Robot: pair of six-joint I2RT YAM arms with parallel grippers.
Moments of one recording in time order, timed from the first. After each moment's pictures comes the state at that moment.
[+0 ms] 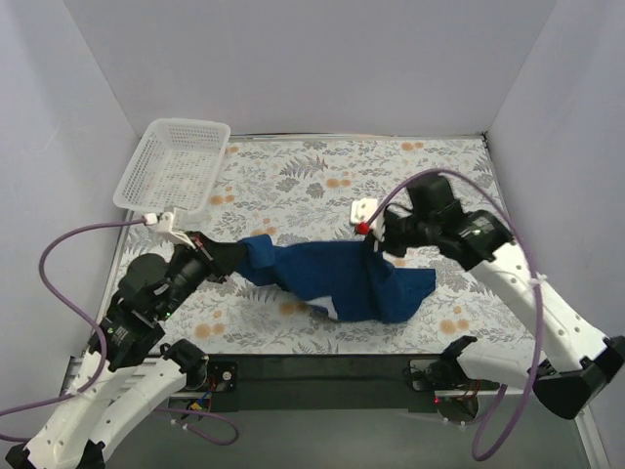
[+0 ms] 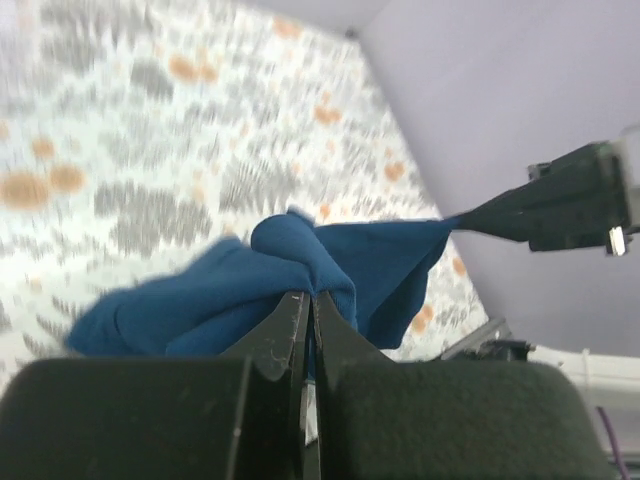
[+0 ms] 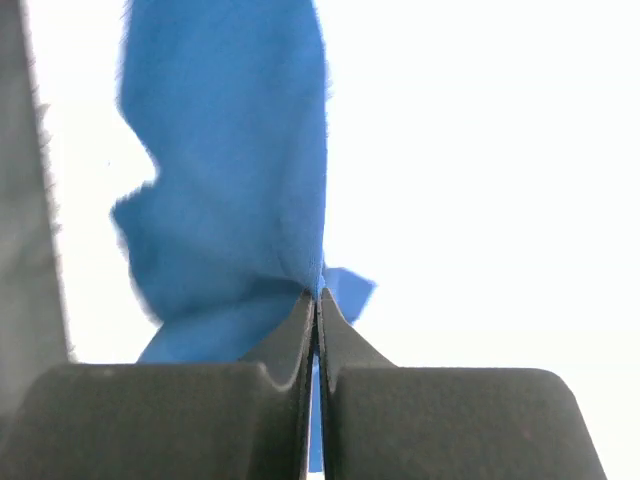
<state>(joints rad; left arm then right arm) -0.60 0.46 0.76 -0.48 0.00 -0.69 0.69 1.14 1.16 -0.88 -0.48 -0.75</state>
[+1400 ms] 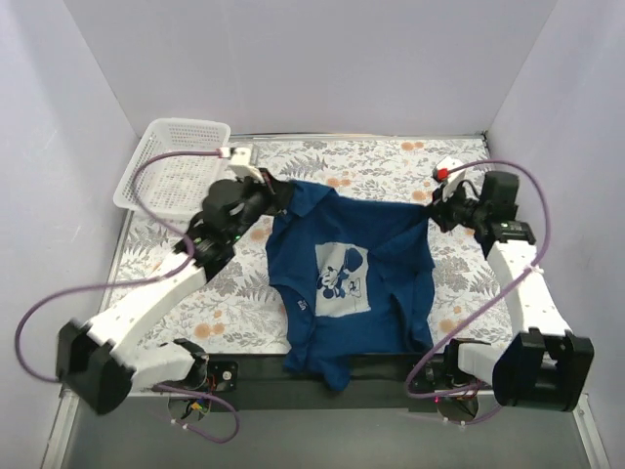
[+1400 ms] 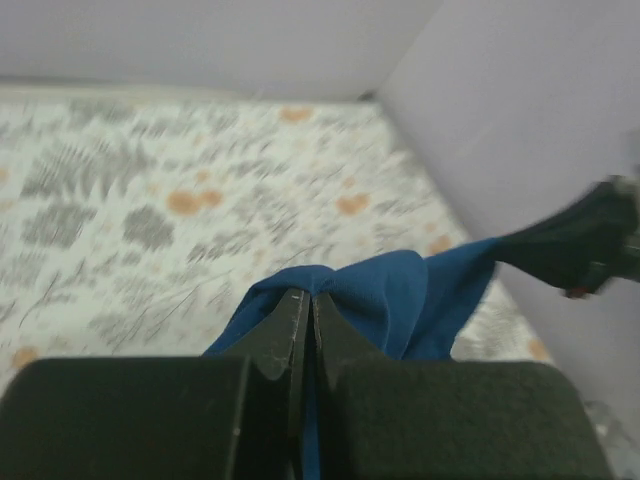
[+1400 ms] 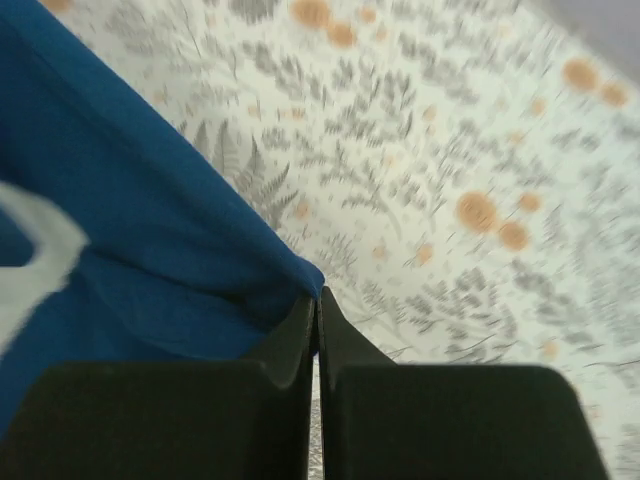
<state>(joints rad) -0.60 1.06 0.98 0.11 0.00 -0.47 -0.05 1.13 1.03 -0.44 -0.69 -0.50</state>
